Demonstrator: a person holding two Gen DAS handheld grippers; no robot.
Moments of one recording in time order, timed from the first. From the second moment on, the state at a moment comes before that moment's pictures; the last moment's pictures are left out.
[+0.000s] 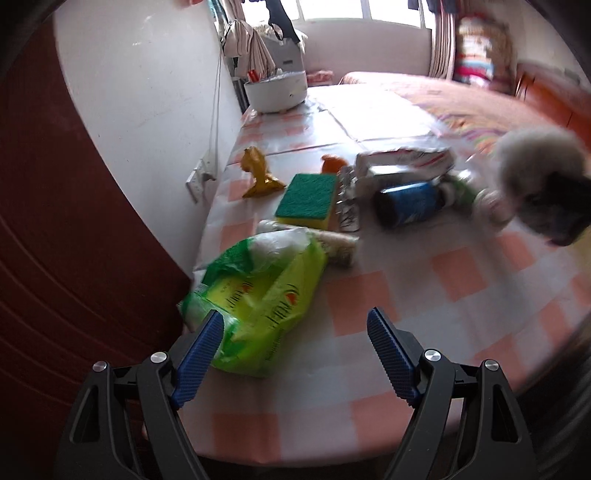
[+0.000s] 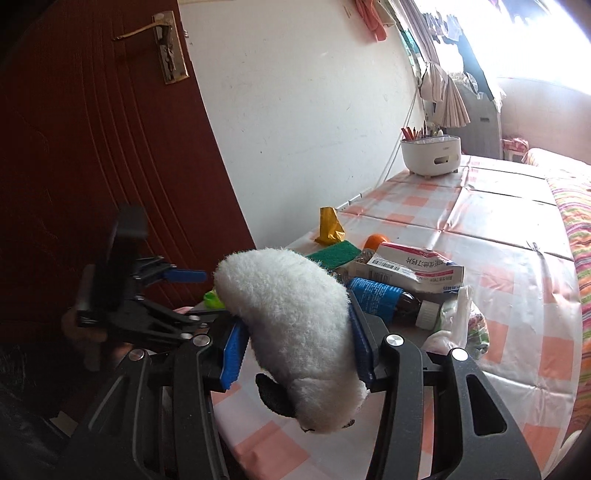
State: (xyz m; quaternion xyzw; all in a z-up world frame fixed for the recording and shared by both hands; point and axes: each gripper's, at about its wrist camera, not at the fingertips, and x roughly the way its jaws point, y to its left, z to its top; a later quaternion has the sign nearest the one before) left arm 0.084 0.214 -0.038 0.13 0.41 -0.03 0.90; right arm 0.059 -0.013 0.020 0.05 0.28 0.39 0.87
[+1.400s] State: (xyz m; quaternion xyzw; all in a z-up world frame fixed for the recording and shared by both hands) left arm 0.088 0.160 -0.021 0.10 0.36 -0.08 0.92; right arm 0.008 -0.116 0.034 0.11 0.21 0.30 0.93
